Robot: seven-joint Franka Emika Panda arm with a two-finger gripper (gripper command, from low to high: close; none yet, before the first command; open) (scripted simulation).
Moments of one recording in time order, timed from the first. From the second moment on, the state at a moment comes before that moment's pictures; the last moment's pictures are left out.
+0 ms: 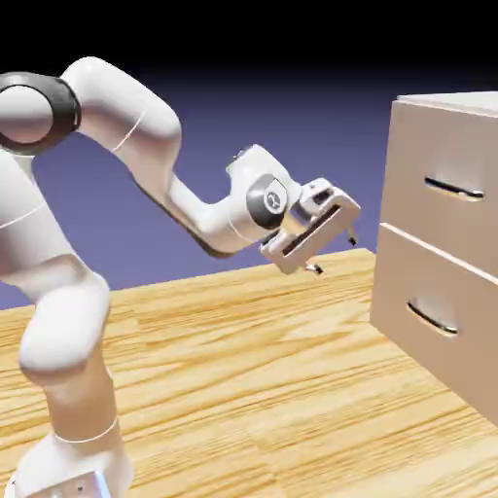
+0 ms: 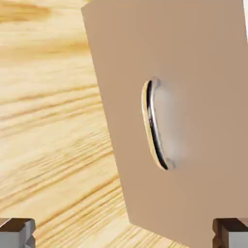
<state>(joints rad) -0.35 -0.28 0.40 -2.55 -0.84 2.93 0.11</state>
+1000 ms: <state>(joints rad) -0.91 0.17 1.02 -2.13 -2.14 2.76 -0.86</state>
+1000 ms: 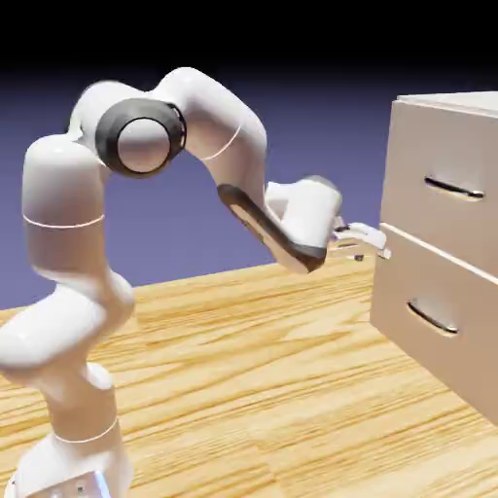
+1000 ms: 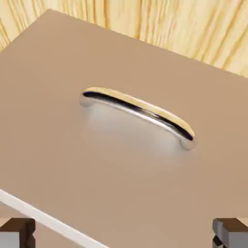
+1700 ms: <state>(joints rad) -1.16 0.46 1.31 -1.84 -2.89 2.68 -1.45</state>
